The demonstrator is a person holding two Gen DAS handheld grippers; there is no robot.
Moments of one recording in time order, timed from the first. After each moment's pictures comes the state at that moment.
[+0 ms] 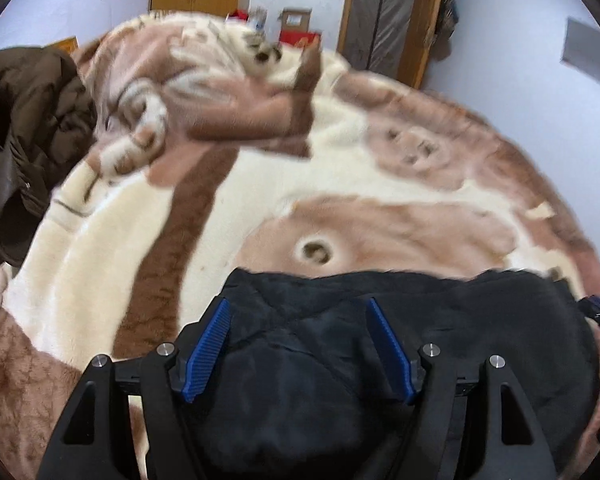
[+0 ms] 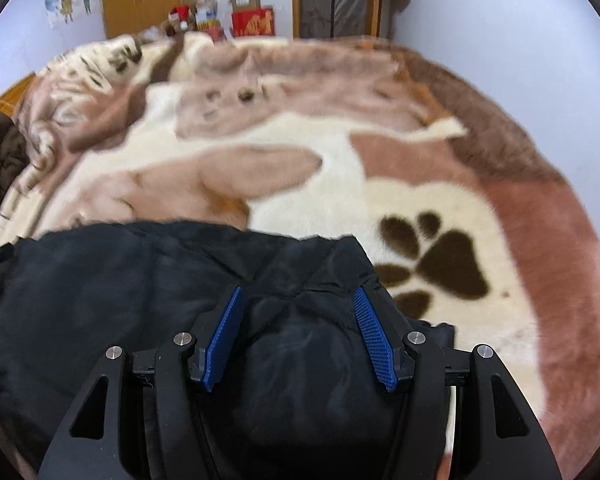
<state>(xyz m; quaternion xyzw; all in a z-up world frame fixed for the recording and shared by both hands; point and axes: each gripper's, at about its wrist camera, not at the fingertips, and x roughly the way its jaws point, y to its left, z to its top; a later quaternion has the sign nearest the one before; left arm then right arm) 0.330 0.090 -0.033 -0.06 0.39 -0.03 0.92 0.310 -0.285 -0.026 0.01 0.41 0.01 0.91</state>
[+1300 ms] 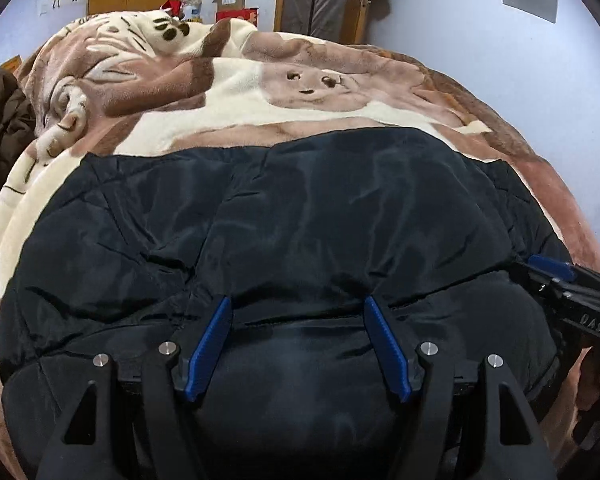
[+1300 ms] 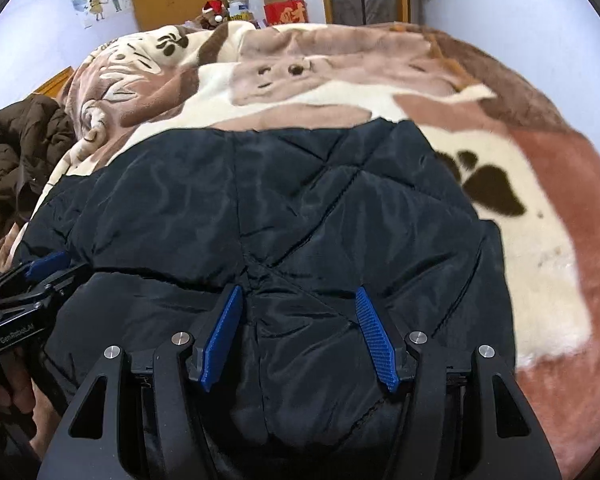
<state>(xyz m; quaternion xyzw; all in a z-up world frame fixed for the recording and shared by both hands) 0.274 -0.027 -0.073 -0.01 0.44 -0.10 0.89 0.266 -0.269 -0.073 0.03 0.45 0.06 0.89</state>
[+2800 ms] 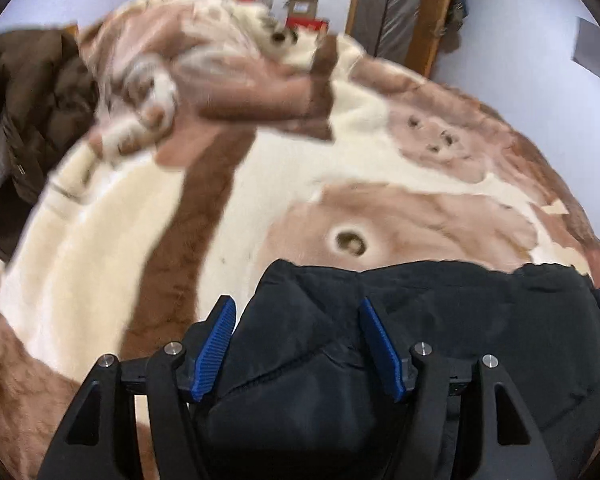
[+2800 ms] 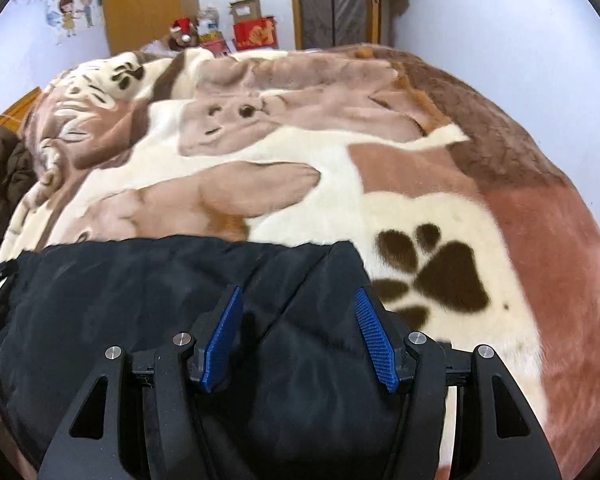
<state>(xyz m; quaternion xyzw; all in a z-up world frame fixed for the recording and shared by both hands) 0.366 0.121 -0.077 -0.07 0.43 -0.02 0.90 0.351 -0.313 -0.056 0.01 0.45 -0.01 0.90</state>
